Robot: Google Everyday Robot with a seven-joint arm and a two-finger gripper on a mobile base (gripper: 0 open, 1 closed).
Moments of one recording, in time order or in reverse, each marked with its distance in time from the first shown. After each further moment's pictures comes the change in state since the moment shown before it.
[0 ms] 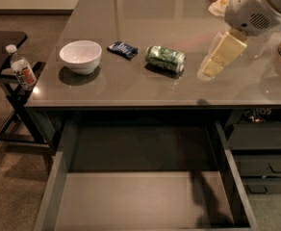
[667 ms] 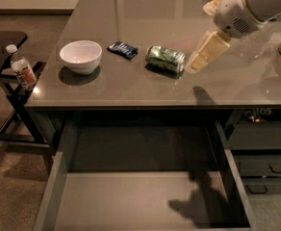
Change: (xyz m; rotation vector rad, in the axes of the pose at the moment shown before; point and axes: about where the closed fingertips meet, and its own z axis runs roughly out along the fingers) arm 0.001 -0.036 0.036 0.065 -0.079 0.056
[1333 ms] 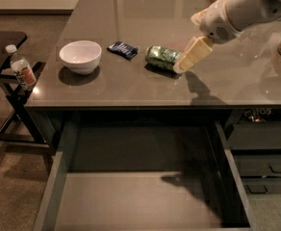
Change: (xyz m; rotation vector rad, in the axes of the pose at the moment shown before) arm 0.011 -0.025 0.057 -0.049 -0.069 0.058
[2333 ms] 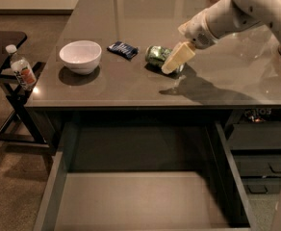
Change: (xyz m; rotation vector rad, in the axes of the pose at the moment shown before) arm 0.009 -0.027 0.073 -0.072 -0.041 0.057
